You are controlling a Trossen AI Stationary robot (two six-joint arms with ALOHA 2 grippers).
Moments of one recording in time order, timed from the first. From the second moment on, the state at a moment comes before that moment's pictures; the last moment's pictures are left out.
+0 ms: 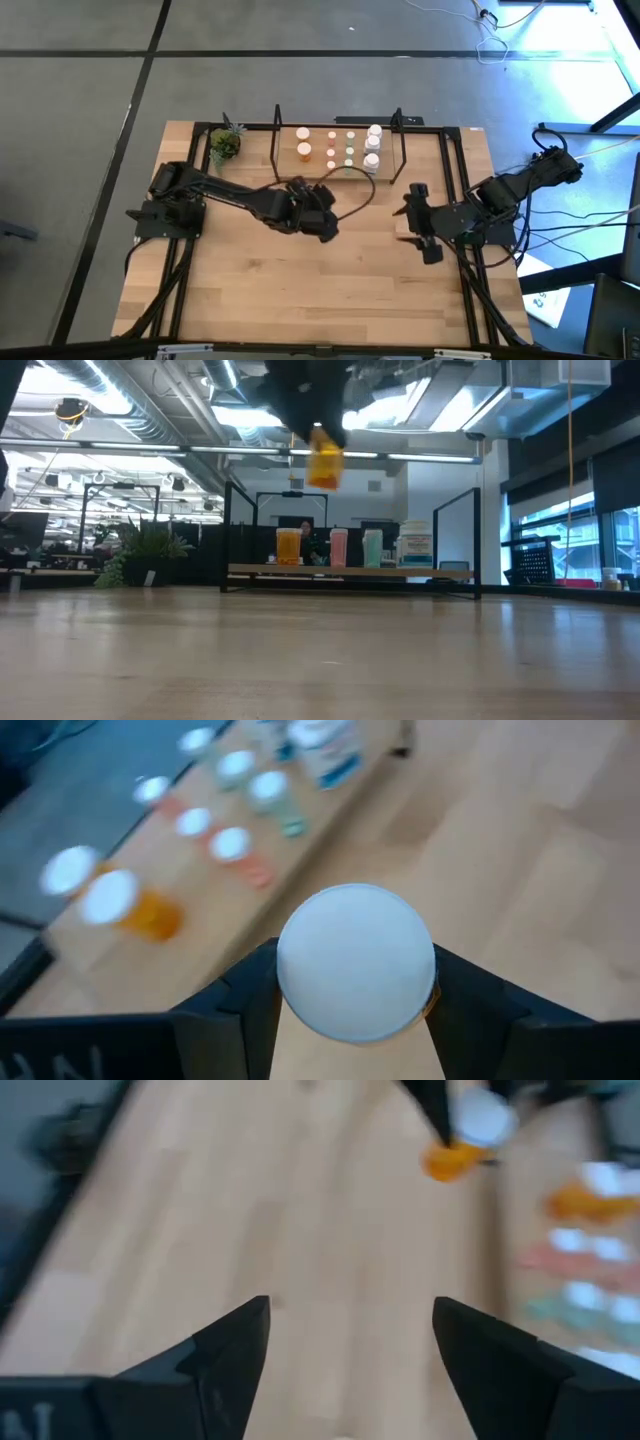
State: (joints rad) left arm -0.20 1.84 1.64 -0.89 -0.70 -0.64; right arm 0.50 1.10 1.19 -0.94 0.36 0.15
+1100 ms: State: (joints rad) left arm 0.01 1.83 1.46 -0.99 -0.70 -0.78; right arm 0.50 1.10 1.19 -0.92 0.48 0.18
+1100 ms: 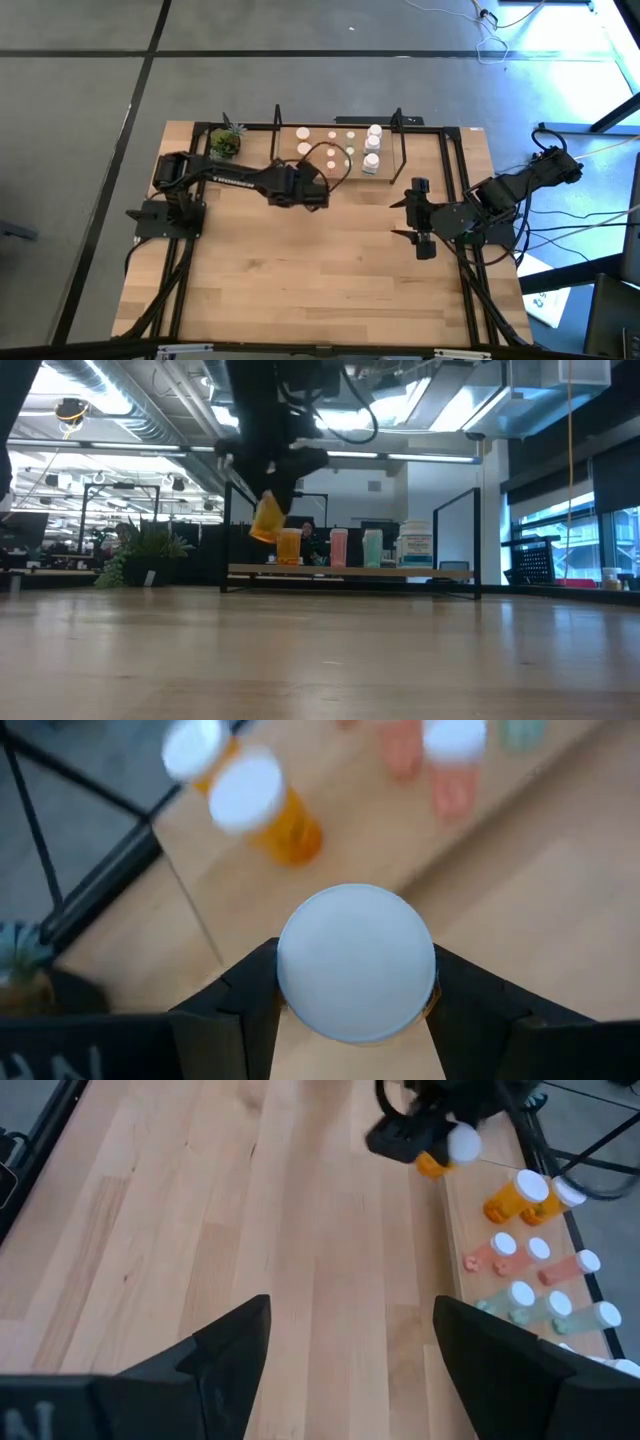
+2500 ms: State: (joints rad) left arm 0.16 1.83 1.28 -0.54 -0.71 -0.69; right arm 0.49 1.13 1.19 -0.89 0.68 0.18
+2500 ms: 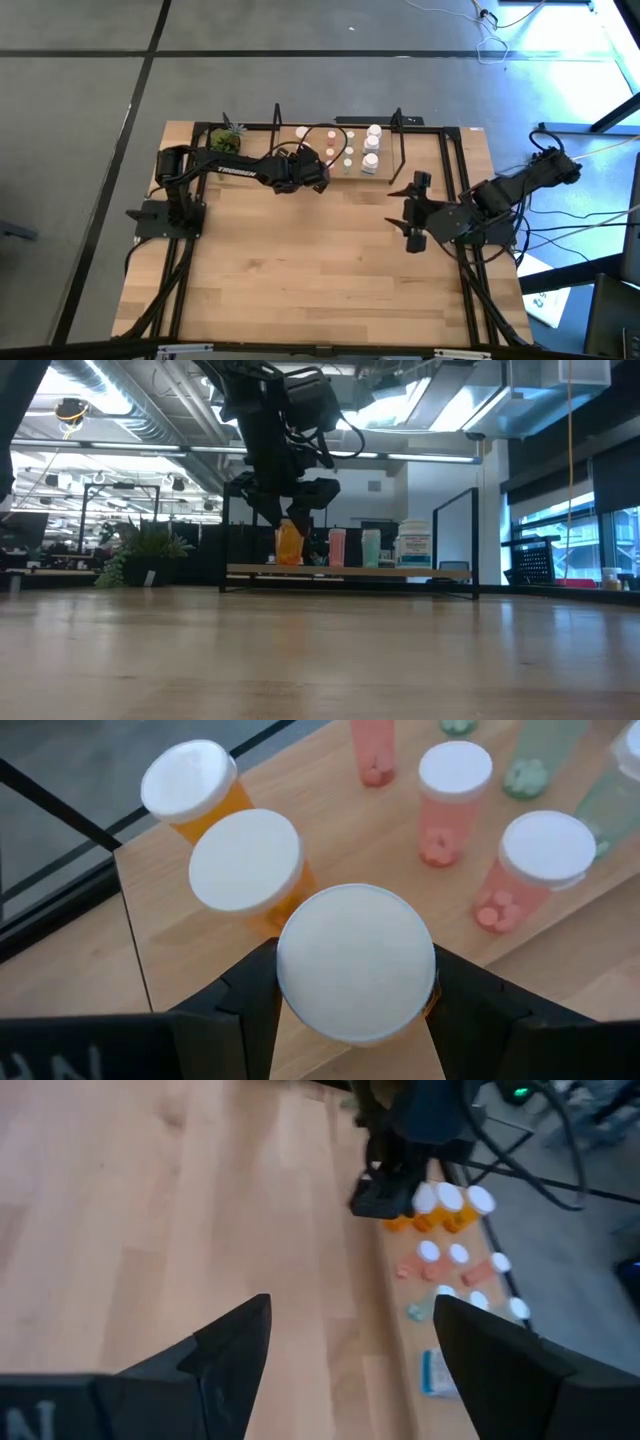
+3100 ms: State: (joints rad) left arm 0.17 1.83 1.28 -0.57 -0.71 -0.70; right arm 0.49 1.20 1.19 -0.89 0.78 0.18
